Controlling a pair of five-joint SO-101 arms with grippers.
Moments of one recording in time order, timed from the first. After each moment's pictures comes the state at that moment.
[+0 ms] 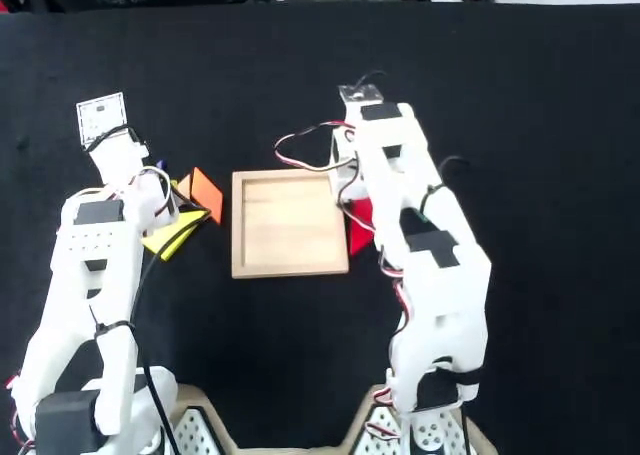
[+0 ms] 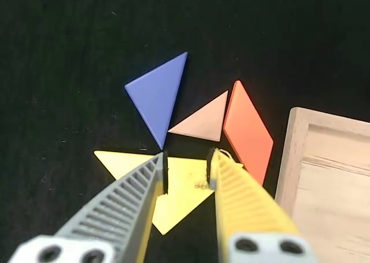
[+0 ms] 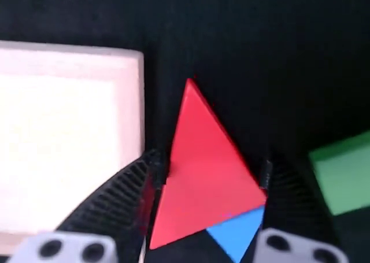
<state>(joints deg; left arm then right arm) -11.2 -23.5 47.3 41.5 8.3 -10.0 34.0 -8.9 75.5 -3.4</state>
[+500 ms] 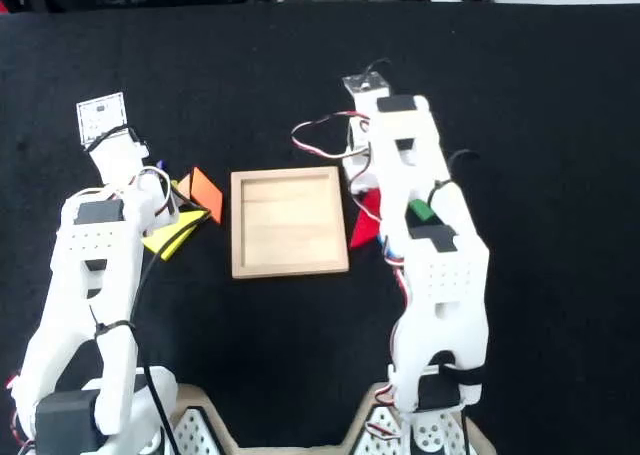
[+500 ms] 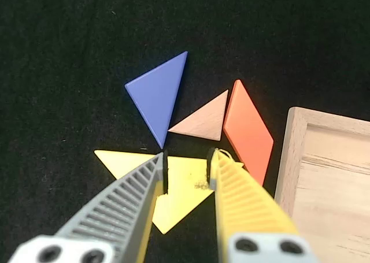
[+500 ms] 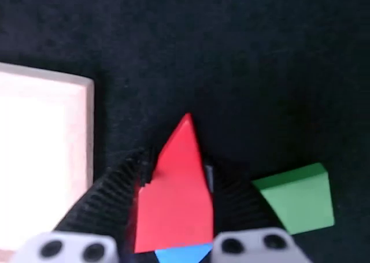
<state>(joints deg) -11.2 -23.5 47.3 41.5 8.3 -7.7 41.3 -19.6 76.3 8.0</state>
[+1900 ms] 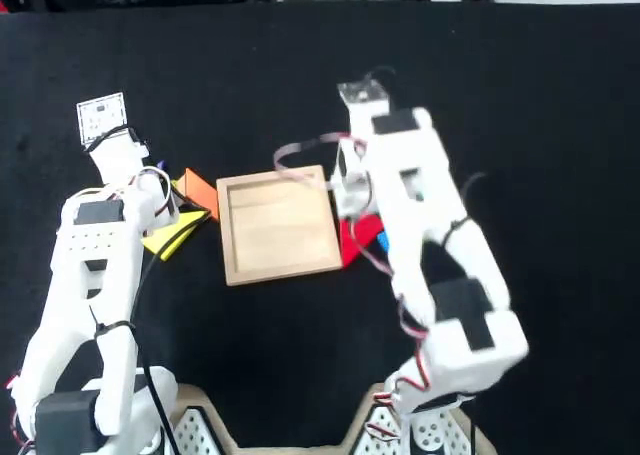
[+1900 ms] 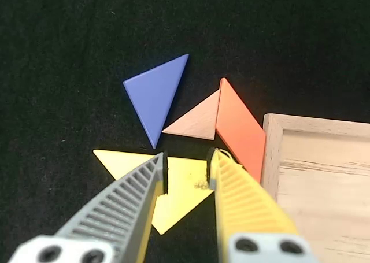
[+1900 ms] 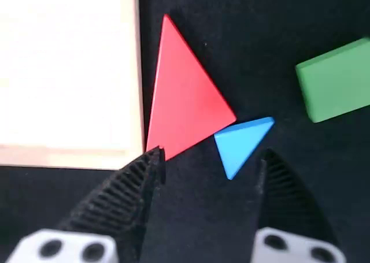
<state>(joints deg) -11.1 -23.5 47.3 41.5 8.3 -11.9 6.5 13.6 77.6 -2.5</state>
